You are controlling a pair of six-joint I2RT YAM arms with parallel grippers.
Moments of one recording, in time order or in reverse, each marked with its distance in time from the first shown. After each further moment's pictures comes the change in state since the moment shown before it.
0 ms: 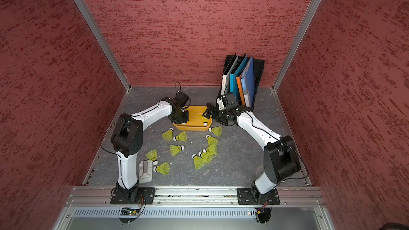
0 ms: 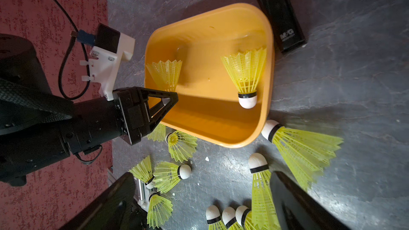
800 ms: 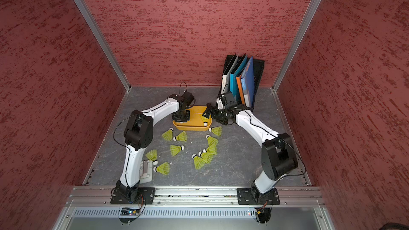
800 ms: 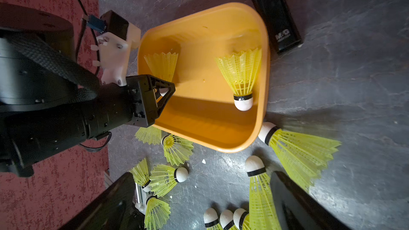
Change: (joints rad) left arm -0.018 0.182 0.219 -0.175 -0.185 0.011; right arm 0.000 0.042 0.030 -0.016 0.008 0.000
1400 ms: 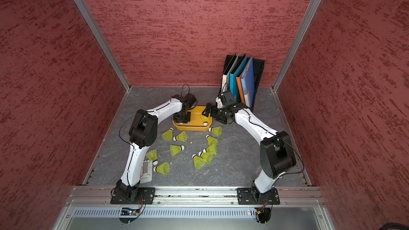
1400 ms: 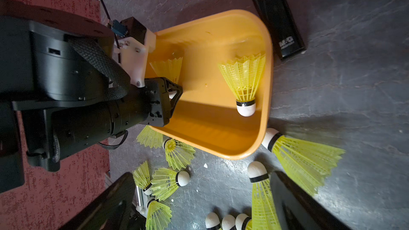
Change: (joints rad) left arm -0.009 0.078 0.056 -0.047 -0.043 0.001; right arm 0.000 0.016 0.025 -0.001 0.000 0.000
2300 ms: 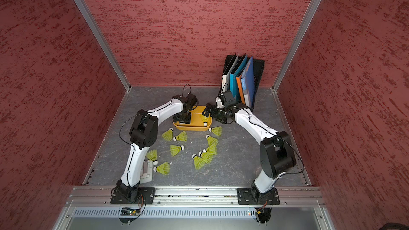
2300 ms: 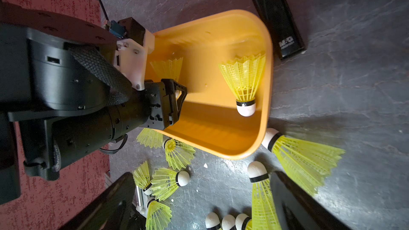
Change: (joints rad) left arm -0.021 -0.009 0.002 -0.012 -0.046 0.003; right arm 0.000 0.000 0.000 -0.001 0.001 0.000
